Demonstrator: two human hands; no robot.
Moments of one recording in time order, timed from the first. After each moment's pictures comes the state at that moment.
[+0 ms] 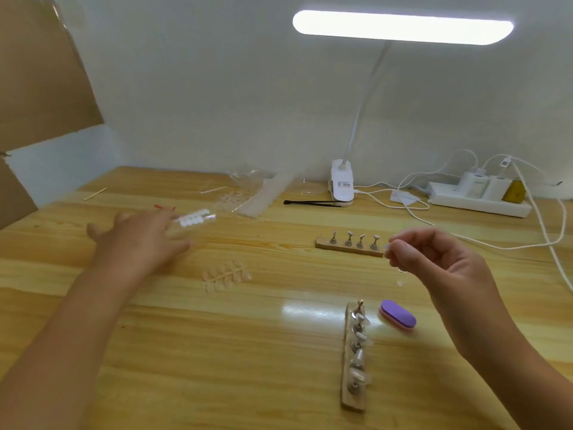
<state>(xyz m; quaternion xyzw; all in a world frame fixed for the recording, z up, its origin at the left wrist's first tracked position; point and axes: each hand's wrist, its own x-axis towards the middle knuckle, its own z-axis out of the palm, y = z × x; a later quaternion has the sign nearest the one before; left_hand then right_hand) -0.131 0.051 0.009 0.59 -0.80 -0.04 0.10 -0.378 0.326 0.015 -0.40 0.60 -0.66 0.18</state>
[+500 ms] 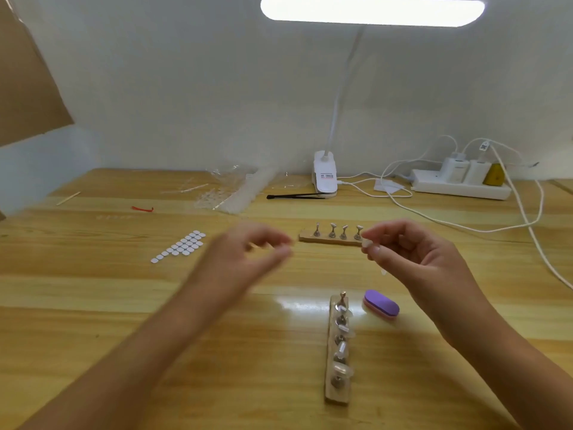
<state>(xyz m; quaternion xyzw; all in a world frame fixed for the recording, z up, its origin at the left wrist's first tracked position) -0.208 0.159 0.003 0.25 -0.85 -0.36 0.30 -0.385 0.327 0.011 -0.42 0.62 -0.63 0.20</state>
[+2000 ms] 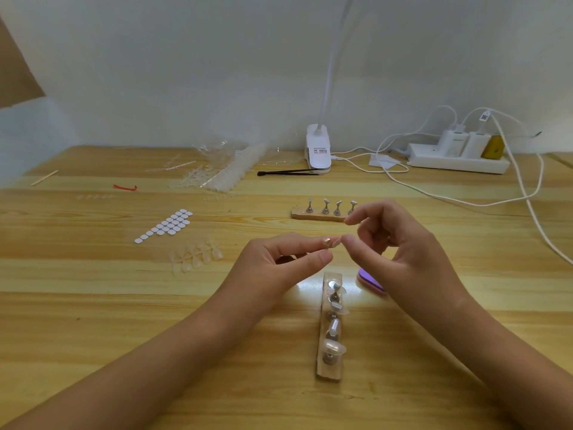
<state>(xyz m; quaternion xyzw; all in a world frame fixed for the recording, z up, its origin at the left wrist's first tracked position) -0.231 0.199 -0.026 0.16 -0.73 -0.62 0.25 -0.377 0.322 -0.008 -0.52 0.66 -0.54 0.07</state>
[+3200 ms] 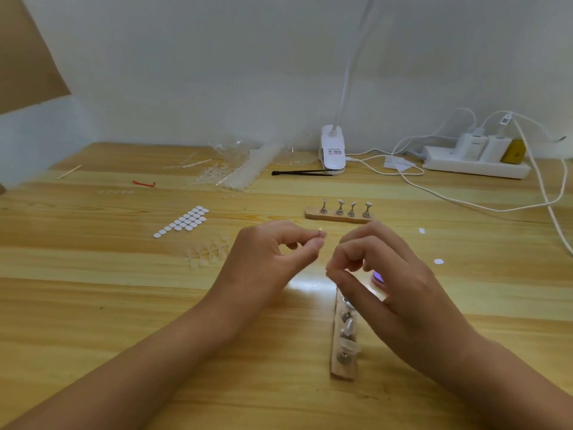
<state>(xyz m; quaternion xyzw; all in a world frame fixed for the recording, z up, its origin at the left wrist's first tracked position) -0.222 0.187 -0.019 0.21 -0.83 -0.40 0.34 -0.347 0.326 -0.011 -0.67 0.61 -0.42 -0.08</state>
